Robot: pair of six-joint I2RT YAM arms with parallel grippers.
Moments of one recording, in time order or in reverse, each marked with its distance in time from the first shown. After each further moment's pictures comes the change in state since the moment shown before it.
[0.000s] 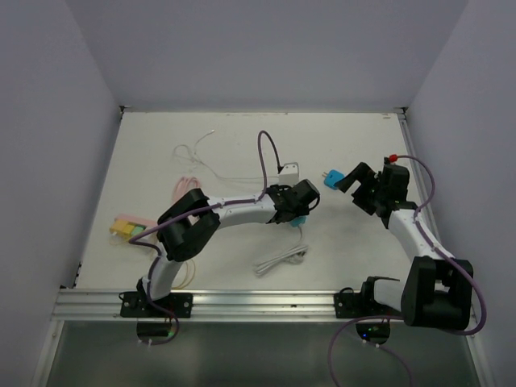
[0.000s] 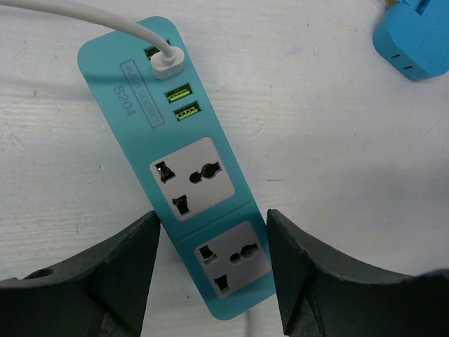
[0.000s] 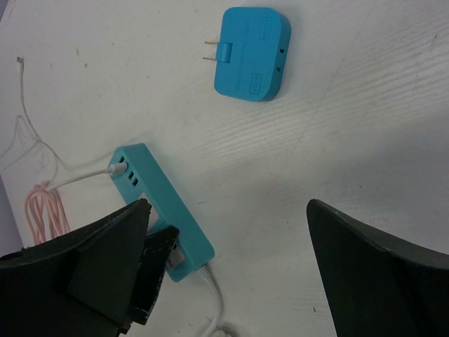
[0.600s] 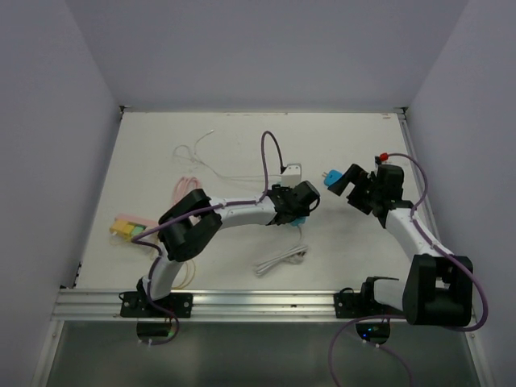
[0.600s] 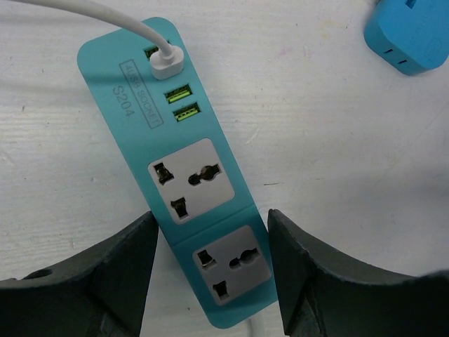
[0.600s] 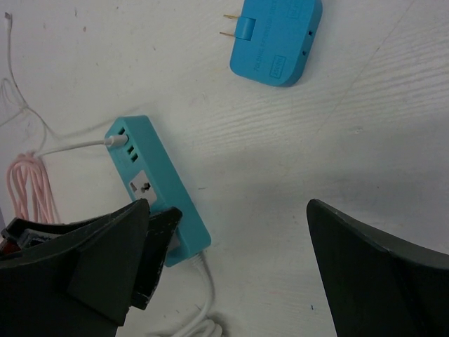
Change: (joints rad) left arm -0.005 0.013 -0.015 0.045 -0.008 0.046; right arm 0.041 0.014 0.000 0.003 -0.030 -0.066
